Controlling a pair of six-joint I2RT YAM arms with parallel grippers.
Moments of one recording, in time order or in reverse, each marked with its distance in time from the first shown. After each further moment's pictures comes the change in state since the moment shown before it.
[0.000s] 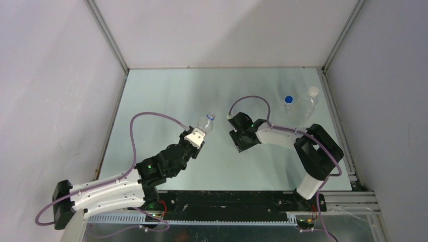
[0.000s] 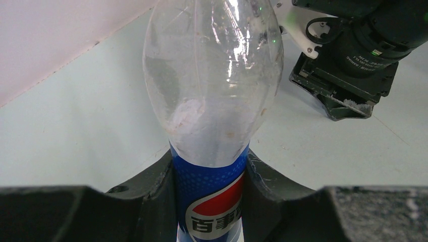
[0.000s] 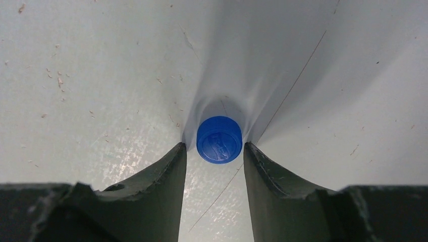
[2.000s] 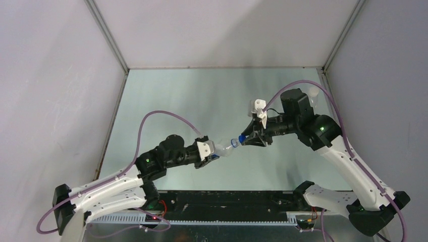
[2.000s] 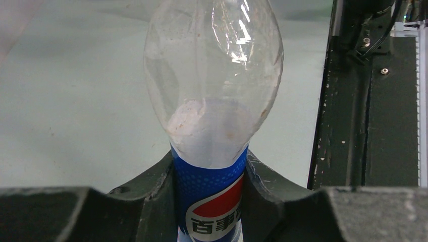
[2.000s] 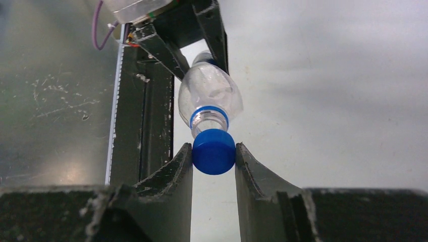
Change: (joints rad) left arm 0.127 0.030 0.086 -0.133 0.818 0.154; right arm -0.142 -0.648 0.280 -0.340 -0.909 -0.692
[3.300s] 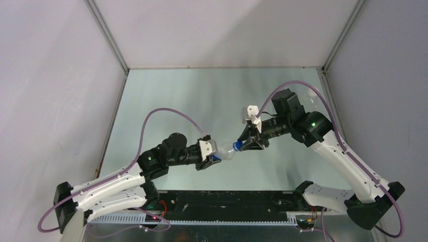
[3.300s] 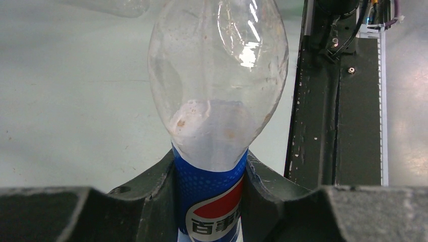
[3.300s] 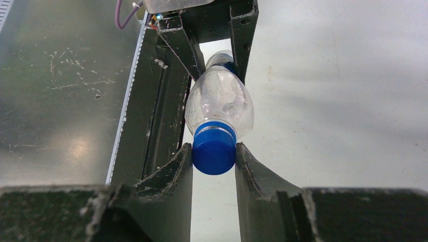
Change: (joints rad) left arm 0.003 0.044 0.030 -0.021 0.098 -0.052; right arm 0.047 0.060 0.008 -0.064 -0.089 -0.151
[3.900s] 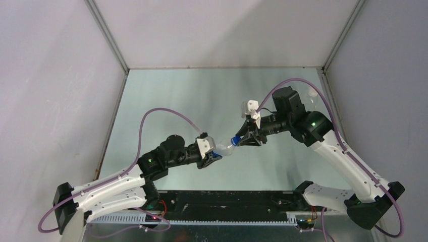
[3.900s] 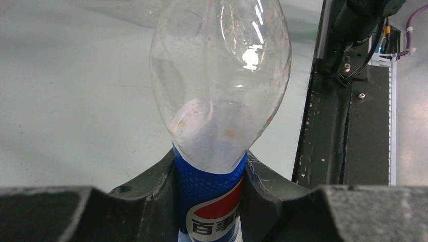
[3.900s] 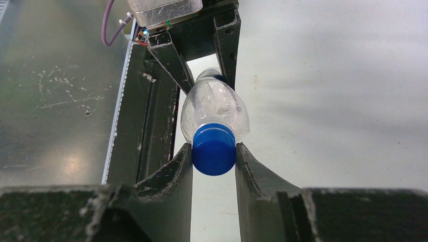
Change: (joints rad) left arm 0.000 -0.019 -0.051 0.117 -0.069 -0.077; right arm 0.000 0.003 0.006 0.083 0.030 0.085
